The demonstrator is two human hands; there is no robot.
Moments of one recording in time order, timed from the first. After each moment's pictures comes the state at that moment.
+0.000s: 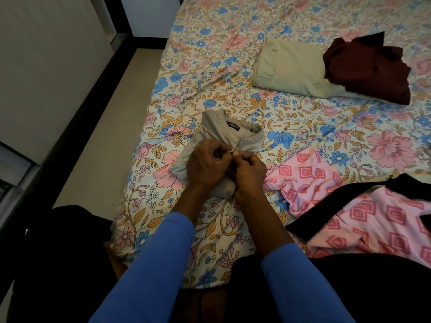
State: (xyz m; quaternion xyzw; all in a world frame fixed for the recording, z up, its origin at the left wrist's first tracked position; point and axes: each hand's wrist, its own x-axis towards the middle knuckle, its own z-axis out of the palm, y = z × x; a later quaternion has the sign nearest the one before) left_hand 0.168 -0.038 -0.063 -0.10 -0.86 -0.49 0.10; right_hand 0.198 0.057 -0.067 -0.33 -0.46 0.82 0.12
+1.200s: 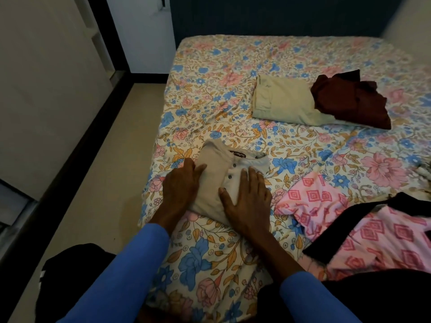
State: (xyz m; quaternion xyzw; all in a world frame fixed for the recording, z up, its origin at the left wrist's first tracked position) left_hand 0.112 -0.126 -0.060 -0.08 -0.96 -0.26 0.08; right_hand 0.209 0.045 -0.086 -0.15 -0.97 0.18 0.10
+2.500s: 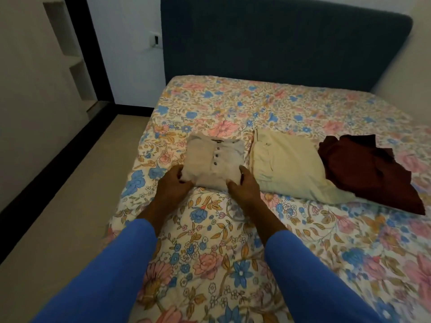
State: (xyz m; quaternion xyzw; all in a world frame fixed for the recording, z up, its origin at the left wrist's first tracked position) left_hand -0.162 -0.054 -0.075 -0.03 -0.86 -0.51 -0.06; right_hand -0.120 0.169 -0.082 -0.19 -0.83 0.53 0.06
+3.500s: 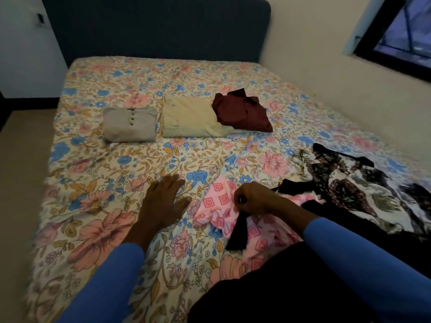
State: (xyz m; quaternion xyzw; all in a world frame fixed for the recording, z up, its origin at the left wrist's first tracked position) left_hand 0.114 0.015 -0.090 -0.39 -0.90 -0.20 0.02; right_hand 0.264 0.270 0.008 -0.09 -0.98 0.08 -0.16
